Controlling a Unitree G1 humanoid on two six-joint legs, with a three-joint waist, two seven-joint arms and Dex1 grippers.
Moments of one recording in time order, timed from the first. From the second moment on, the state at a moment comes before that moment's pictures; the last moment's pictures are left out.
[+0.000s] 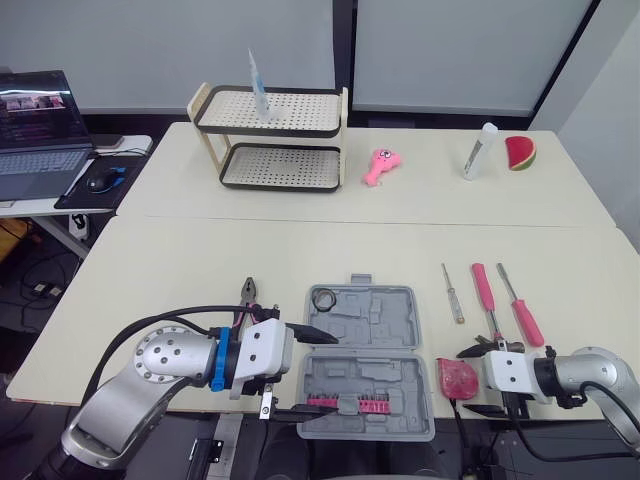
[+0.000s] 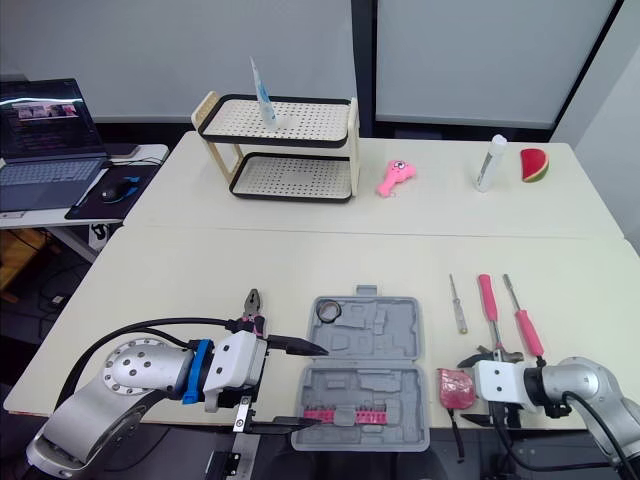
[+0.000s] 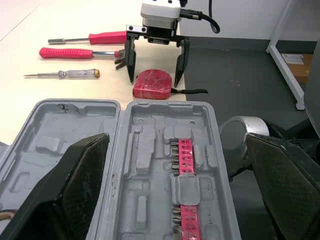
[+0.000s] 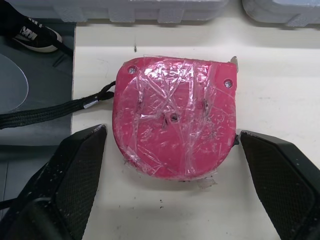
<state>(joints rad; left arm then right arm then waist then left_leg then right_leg) 0.00 0.82 -0.16 -0.58 -0.43 0.30 -1.13 0.08 -0.93 0.16 0.03 -0.03 -0.23 1.09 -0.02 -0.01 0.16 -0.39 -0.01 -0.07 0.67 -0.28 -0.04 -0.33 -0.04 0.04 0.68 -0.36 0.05</state>
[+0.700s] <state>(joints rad) 0.00 0.82 -0.16 -0.58 -0.43 0.30 -1.12 0.08 -0.93 0.17 0.00 -0.04 -0.21 1.08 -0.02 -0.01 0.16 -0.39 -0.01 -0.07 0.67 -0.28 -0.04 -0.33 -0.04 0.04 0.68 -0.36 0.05</state>
